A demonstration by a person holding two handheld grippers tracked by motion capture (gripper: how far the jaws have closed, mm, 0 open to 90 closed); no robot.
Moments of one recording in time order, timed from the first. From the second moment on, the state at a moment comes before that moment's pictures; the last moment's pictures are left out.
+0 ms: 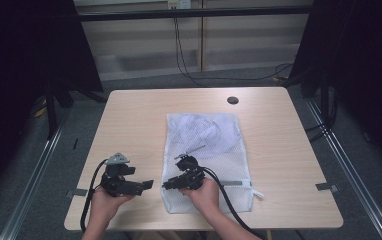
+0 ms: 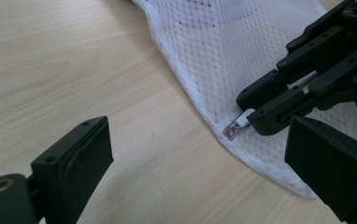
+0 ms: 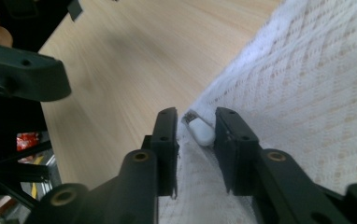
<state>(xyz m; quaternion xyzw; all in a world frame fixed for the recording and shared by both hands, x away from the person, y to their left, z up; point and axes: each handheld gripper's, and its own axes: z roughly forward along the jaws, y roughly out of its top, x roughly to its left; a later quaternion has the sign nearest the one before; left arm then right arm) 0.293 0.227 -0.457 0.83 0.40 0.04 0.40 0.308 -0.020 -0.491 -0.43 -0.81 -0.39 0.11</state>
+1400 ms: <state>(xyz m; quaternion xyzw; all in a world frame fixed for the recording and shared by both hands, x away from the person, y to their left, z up) 0.293 0.228 -0.459 0.83 0.40 0.04 0.39 0.313 -0.008 -0.498 -0.45 -0.80 -0.38 0.12</state>
